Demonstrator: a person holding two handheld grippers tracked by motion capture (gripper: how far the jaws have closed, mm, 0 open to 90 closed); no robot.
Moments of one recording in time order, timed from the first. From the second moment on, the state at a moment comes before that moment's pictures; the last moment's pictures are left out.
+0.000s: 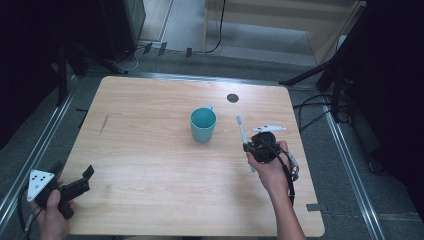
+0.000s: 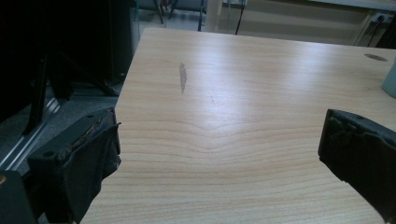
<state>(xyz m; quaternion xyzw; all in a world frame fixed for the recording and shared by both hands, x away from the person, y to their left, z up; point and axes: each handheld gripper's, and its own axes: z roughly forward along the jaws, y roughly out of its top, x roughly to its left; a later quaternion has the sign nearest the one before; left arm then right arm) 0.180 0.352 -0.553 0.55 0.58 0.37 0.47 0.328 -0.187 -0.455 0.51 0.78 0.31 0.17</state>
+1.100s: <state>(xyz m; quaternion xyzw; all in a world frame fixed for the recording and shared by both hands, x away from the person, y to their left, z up) 0.180 0.353 -0.553 0.55 0.58 0.37 0.48 0.349 -0.159 -0.411 0.51 0.69 0.43 0.28</state>
